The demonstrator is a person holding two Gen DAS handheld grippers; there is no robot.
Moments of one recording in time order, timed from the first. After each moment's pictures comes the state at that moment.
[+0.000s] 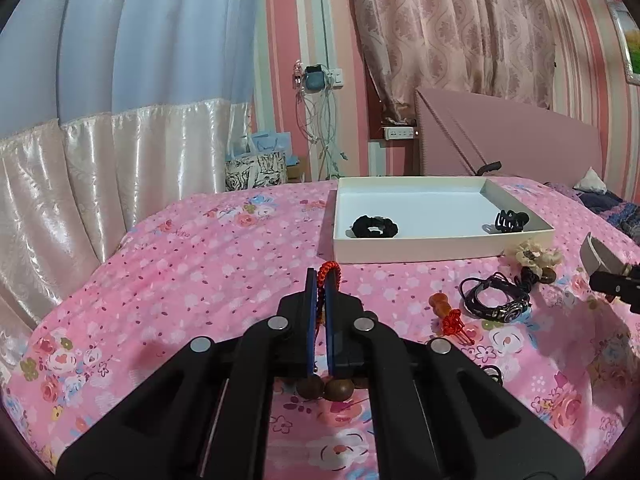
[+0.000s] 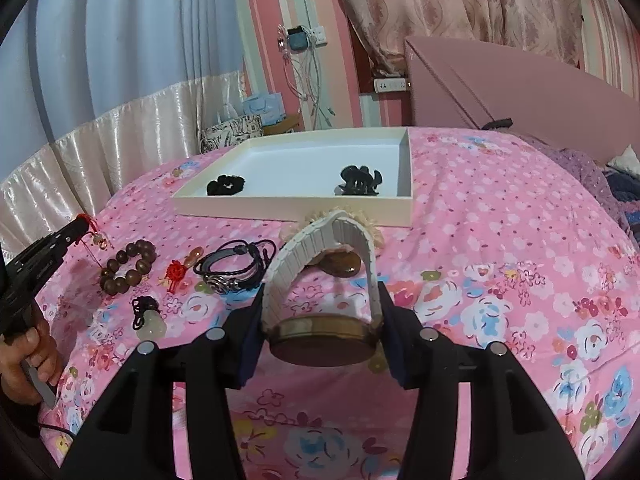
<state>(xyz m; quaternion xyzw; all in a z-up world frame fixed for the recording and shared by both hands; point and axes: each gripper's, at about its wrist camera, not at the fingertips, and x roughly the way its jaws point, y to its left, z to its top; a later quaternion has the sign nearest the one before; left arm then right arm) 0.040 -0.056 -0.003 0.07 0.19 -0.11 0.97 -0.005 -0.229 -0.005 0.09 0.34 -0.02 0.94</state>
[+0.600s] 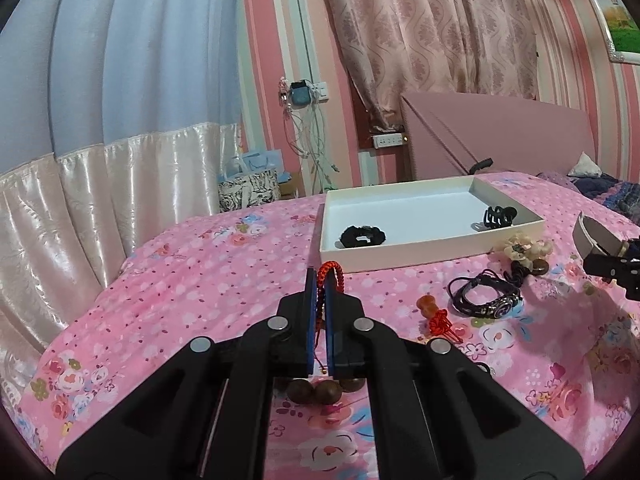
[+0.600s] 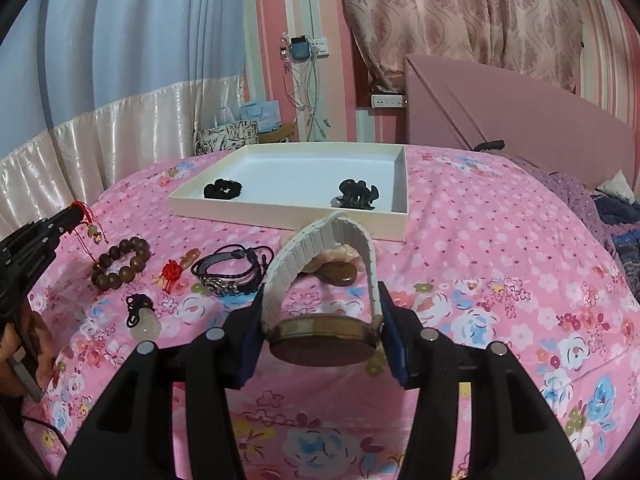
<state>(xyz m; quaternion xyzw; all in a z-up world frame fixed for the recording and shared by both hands) 0.027 -0.067 -0.001 0.10 0.16 -0.12 0.97 -0.008 -0.217 0.000 0.06 0.33 -0.04 0.94</state>
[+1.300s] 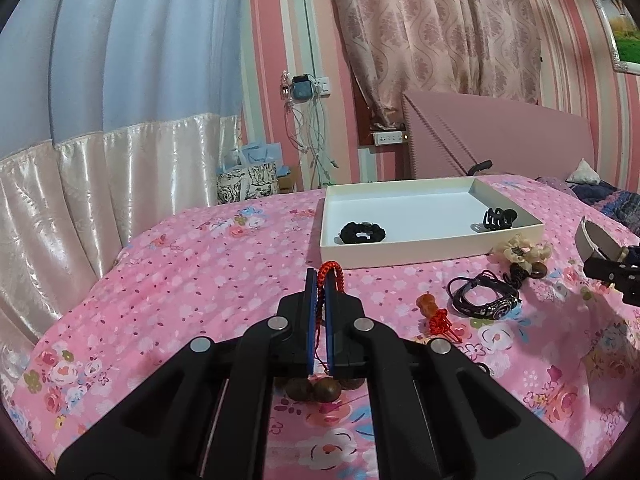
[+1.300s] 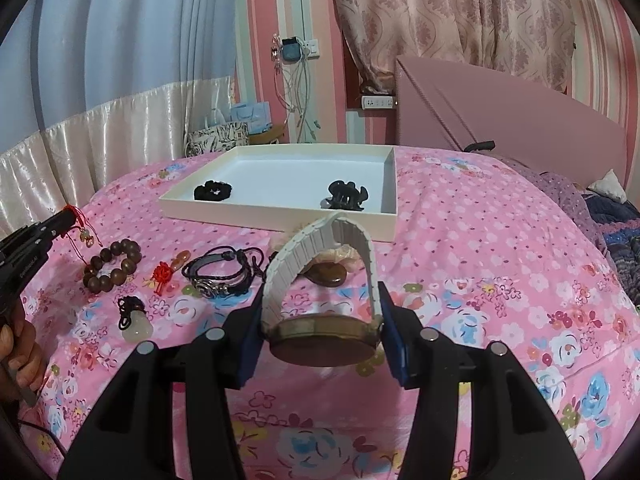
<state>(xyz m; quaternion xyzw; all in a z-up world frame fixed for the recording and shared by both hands) 0.033 -0.065 -0.005 0.08 0.18 -0.12 0.97 -0.011 -0.218 0.002 0.05 0.32 -0.06 0.94</state>
